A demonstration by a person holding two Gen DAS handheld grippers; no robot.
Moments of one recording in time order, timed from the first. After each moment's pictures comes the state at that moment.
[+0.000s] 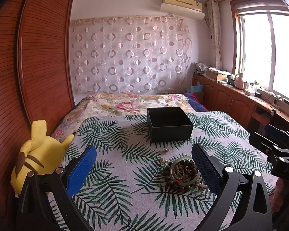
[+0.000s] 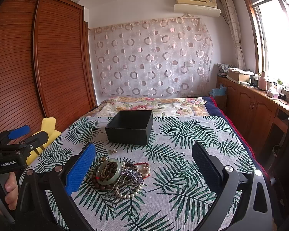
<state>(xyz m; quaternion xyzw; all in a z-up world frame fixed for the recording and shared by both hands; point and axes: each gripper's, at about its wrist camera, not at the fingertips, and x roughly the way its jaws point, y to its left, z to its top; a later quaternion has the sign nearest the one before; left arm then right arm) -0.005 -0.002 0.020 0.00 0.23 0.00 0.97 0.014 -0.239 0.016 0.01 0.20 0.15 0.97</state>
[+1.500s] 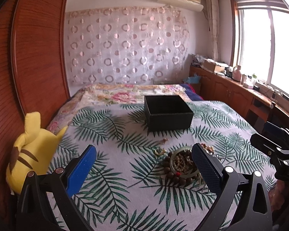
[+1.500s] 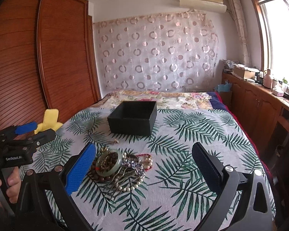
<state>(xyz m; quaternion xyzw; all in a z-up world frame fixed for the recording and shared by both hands) 0.007 0.000 -0.002 -0.01 0.26 -0.02 0.96 0.020 -0.239 -0.003 0.00 0.23 0.17 0.96</state>
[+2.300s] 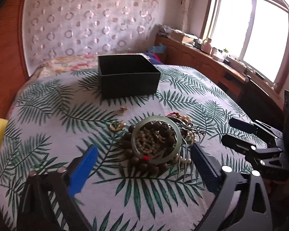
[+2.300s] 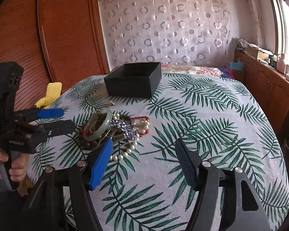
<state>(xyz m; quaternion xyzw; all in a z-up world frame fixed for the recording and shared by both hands) 0.066 -0.032 -0.065 -0.02 0.37 -0.17 0.91 0.045 -0.253 -0.065 -0.02 0.32 0.21 0.92</state>
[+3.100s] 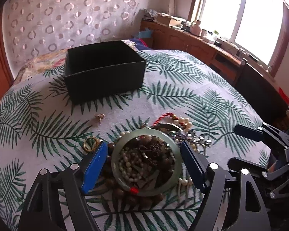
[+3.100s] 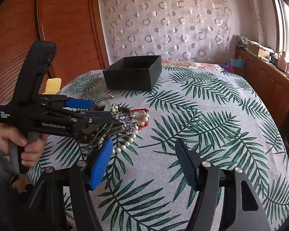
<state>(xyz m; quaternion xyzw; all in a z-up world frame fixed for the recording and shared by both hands) 0.119 -0.064 -0.085 0.02 0.41 -0.21 0.89 0.047 -0.255 -0.077 -0.02 0.33 0.21 0.92</state>
